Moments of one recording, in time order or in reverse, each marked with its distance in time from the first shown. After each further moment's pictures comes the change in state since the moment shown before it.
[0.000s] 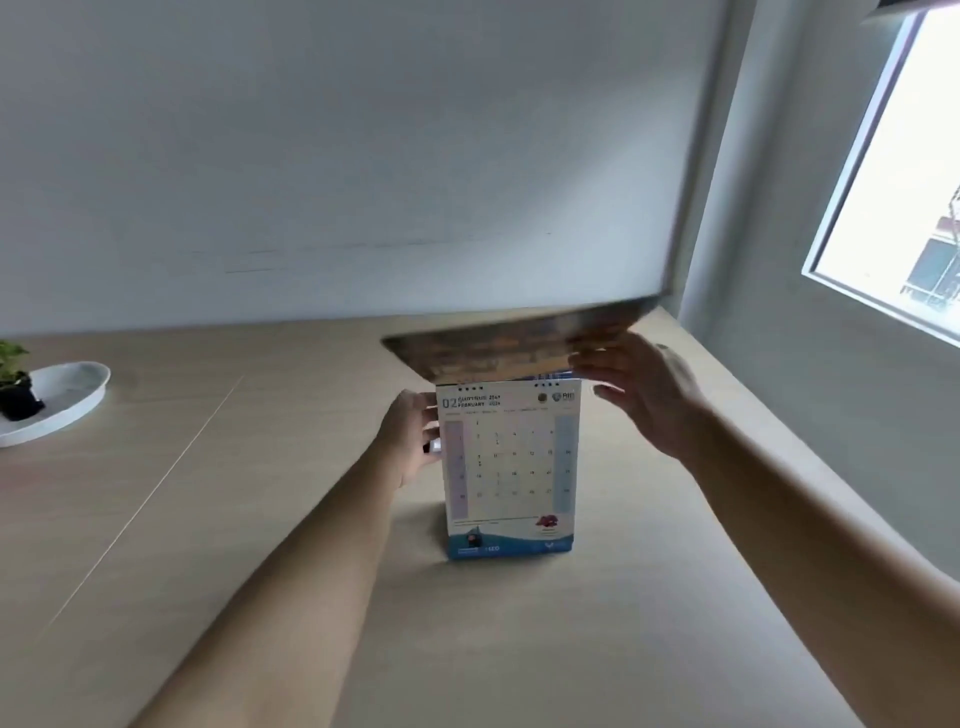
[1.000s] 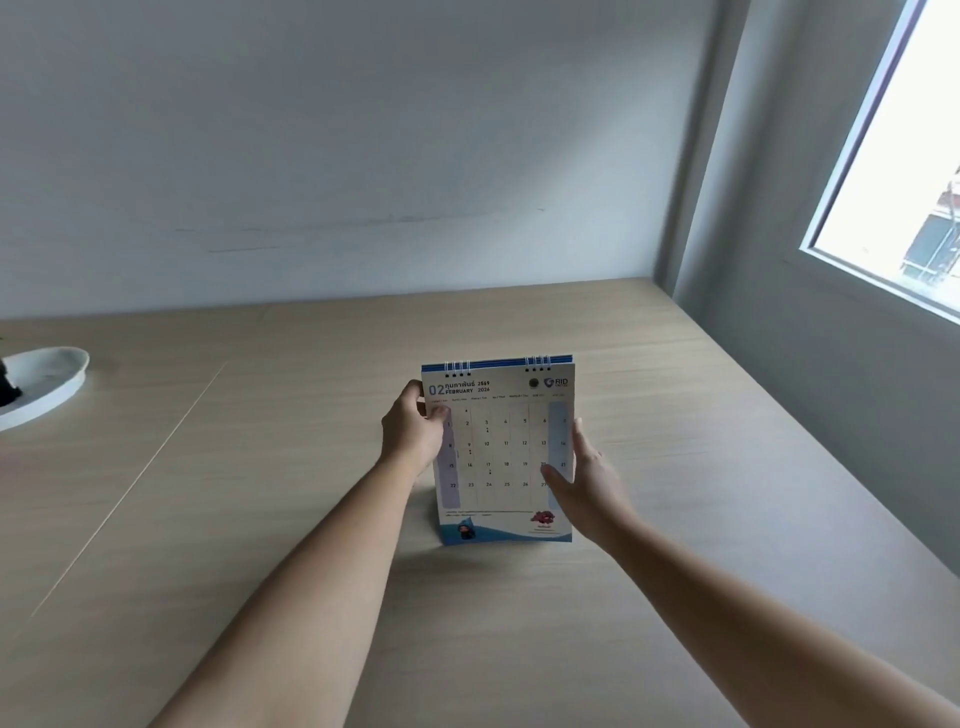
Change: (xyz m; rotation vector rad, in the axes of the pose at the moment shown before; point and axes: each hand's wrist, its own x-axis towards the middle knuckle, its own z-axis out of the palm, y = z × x) left_hand 0.019 -0.034 0.016 0.514 0.274 0.295; right_hand -0.021 0.140 0.007 -0.862 0.048 0.102
